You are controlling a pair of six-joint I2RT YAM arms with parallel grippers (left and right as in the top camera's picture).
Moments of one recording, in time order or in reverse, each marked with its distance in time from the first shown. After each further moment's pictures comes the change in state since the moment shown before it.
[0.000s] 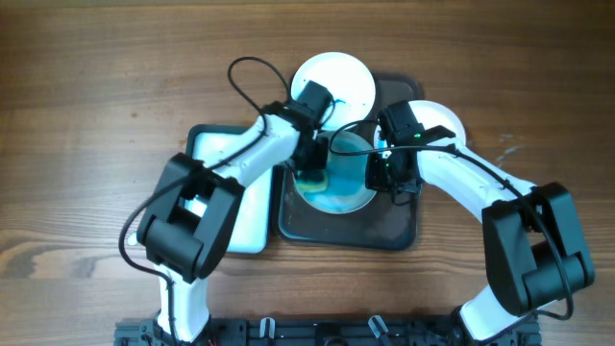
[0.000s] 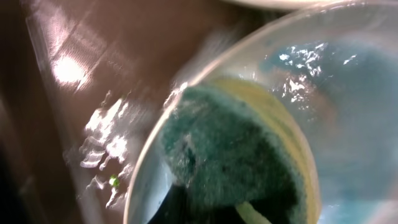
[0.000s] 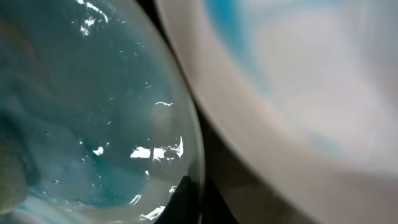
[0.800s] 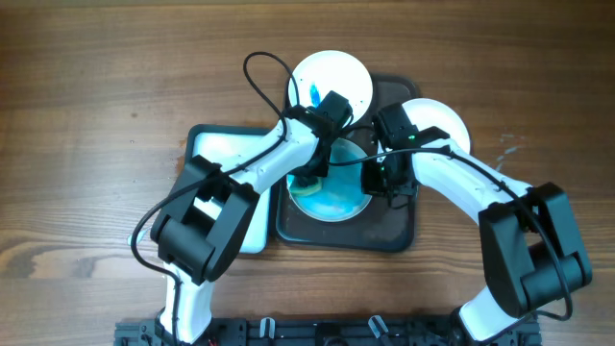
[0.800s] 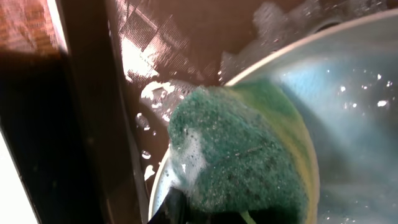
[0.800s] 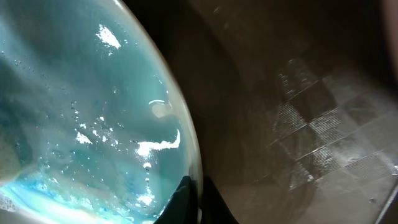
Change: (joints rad) left arm -0.091 0.026 0.057 -0.192 -0.324 -0.057; right arm 0.037 -0.001 0.005 -0.031 -0.023 -0.036
